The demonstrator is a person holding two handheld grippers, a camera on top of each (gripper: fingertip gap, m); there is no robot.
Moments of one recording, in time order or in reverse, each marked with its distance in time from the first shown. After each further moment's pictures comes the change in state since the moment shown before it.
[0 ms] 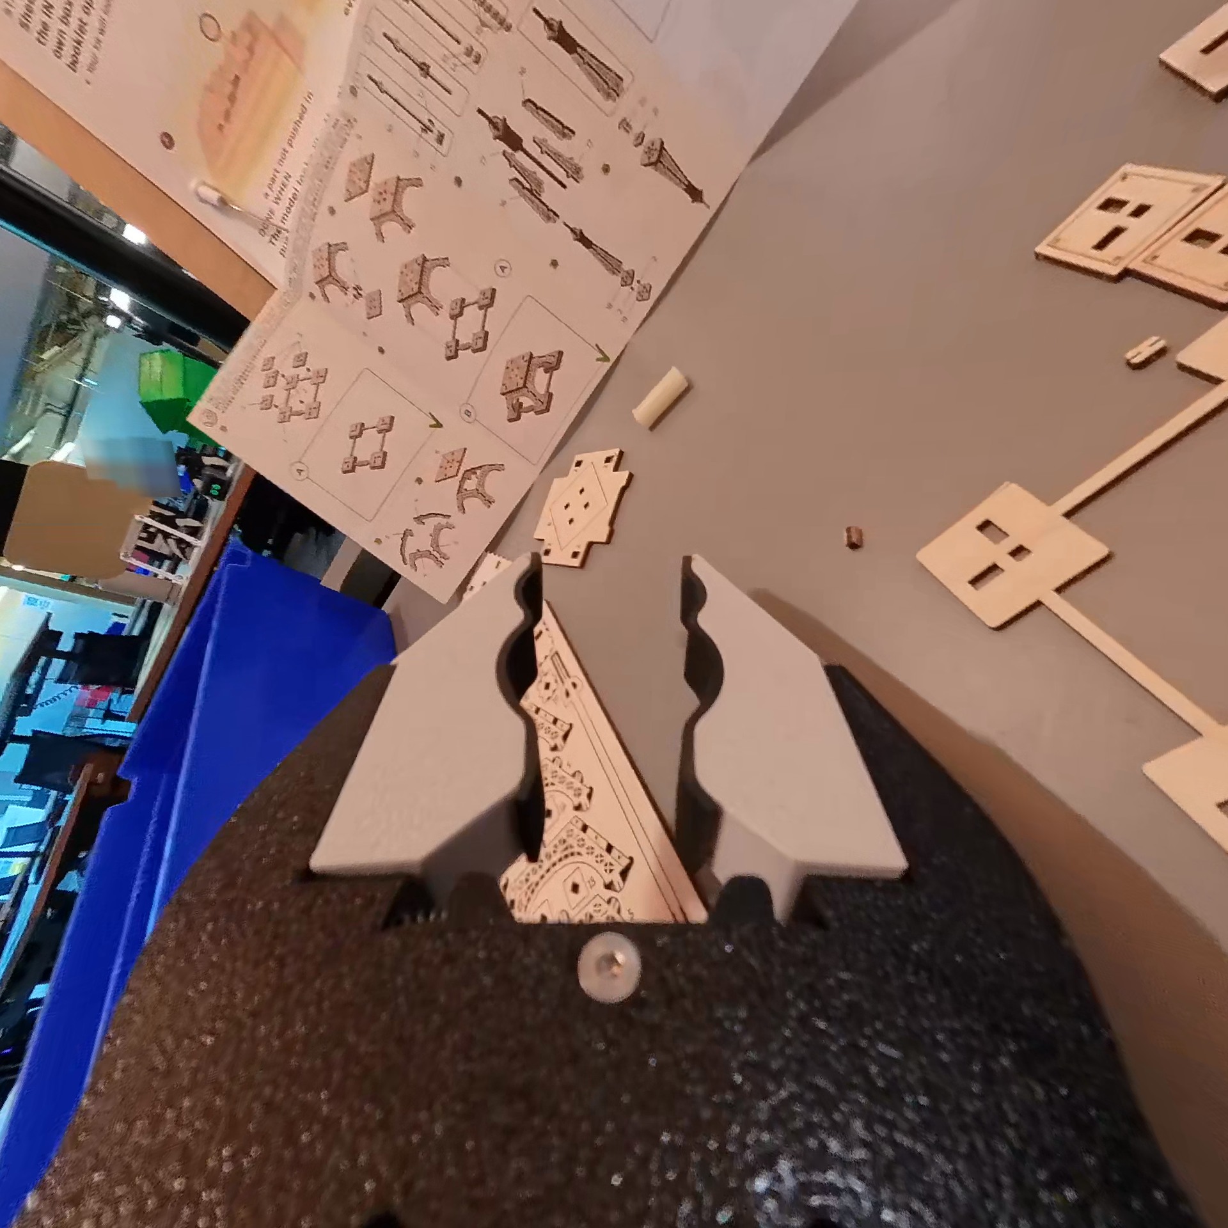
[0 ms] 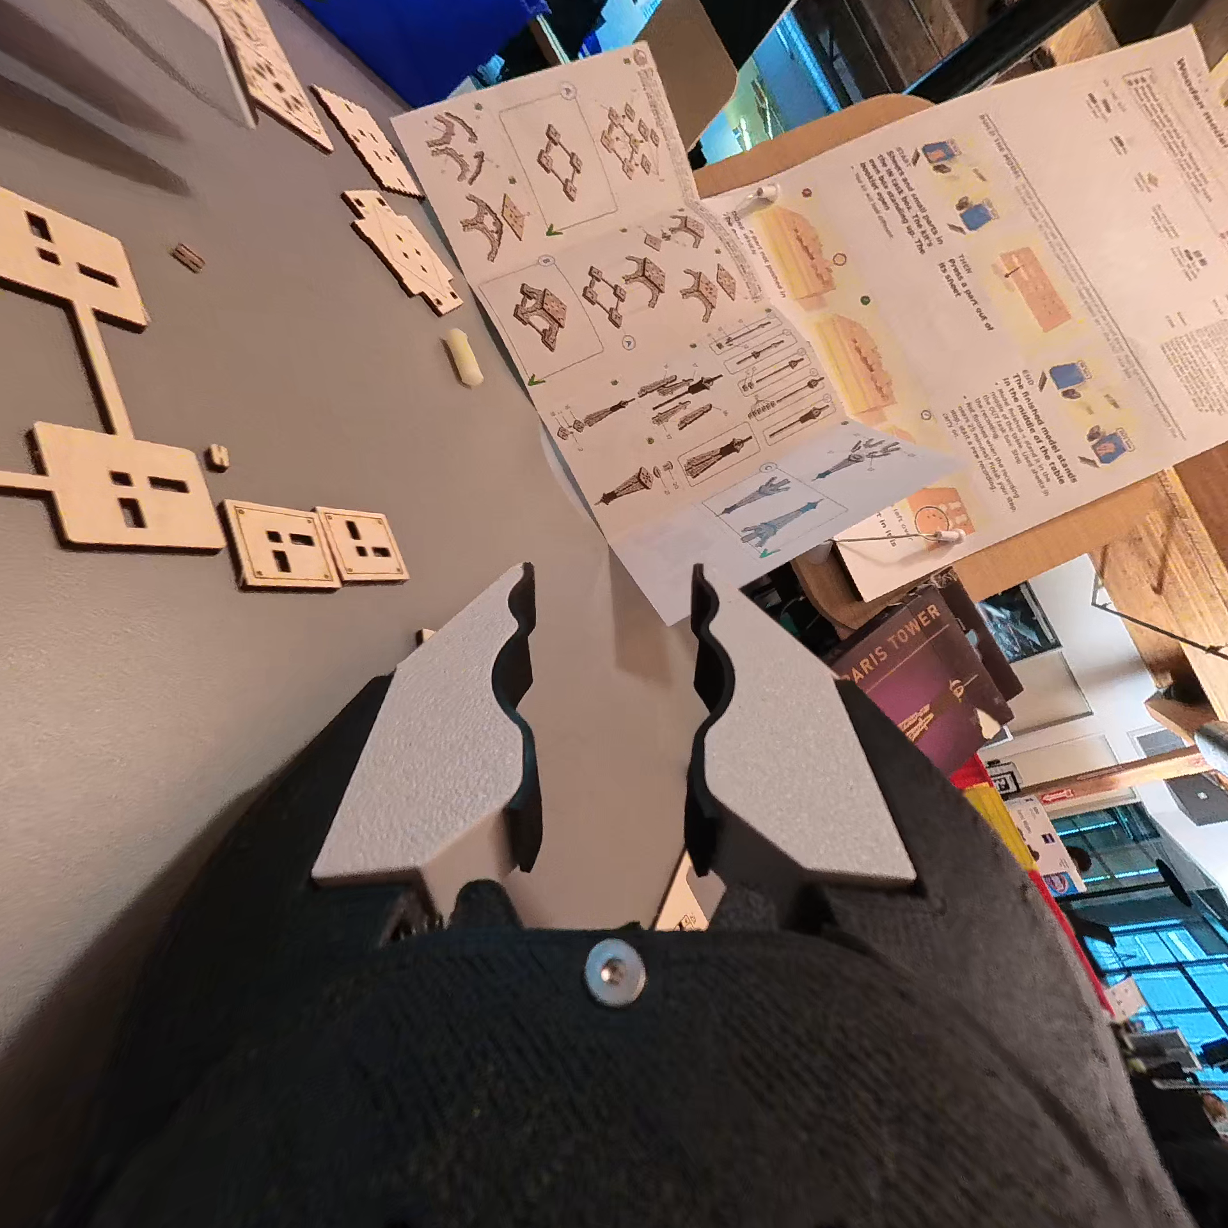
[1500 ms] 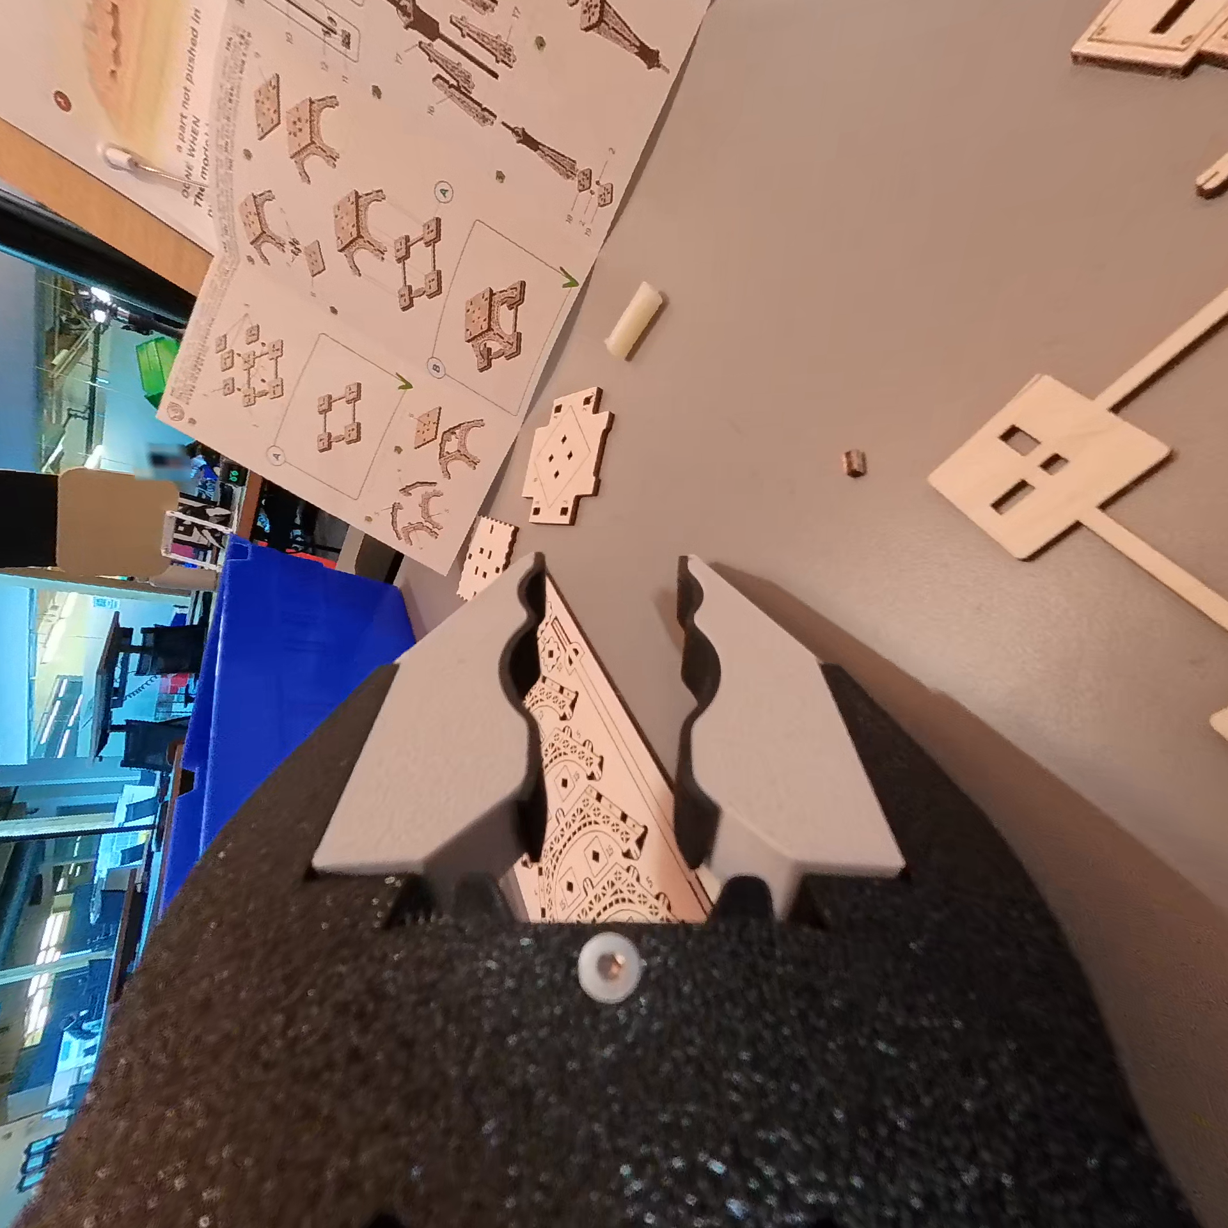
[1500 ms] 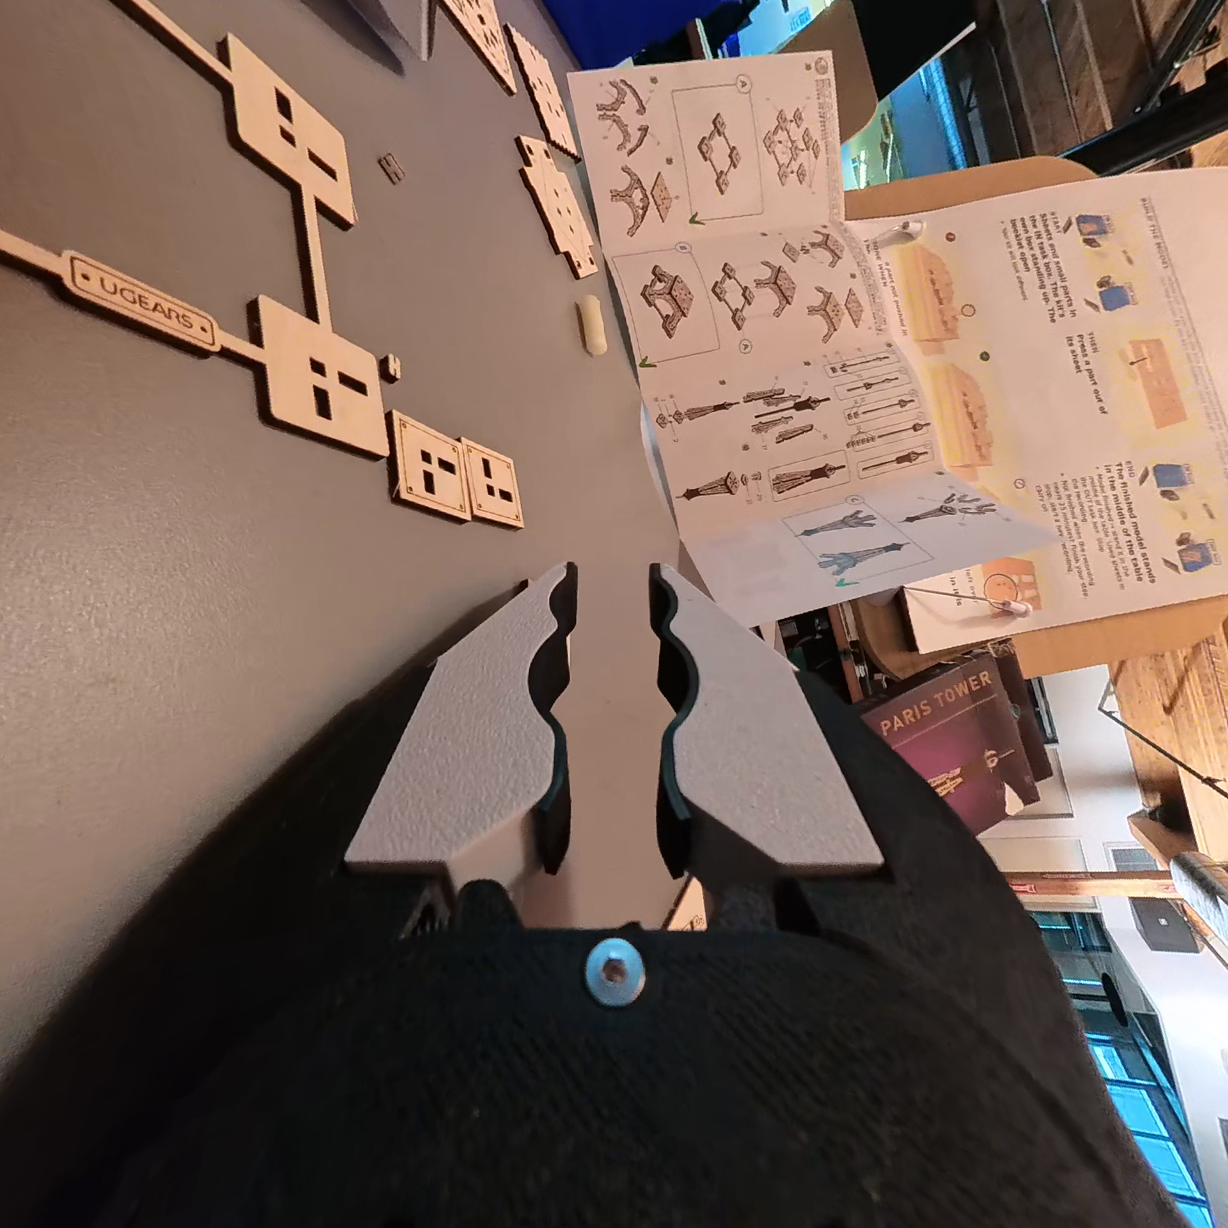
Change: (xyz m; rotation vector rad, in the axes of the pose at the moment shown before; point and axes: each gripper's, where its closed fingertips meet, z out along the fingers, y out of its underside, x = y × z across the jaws) left arm 0.005 0.017 0.006 -0.120 0.007 0.131; right arm -0.033 0.007 -0.006 -0.011 -0.137 -0.180
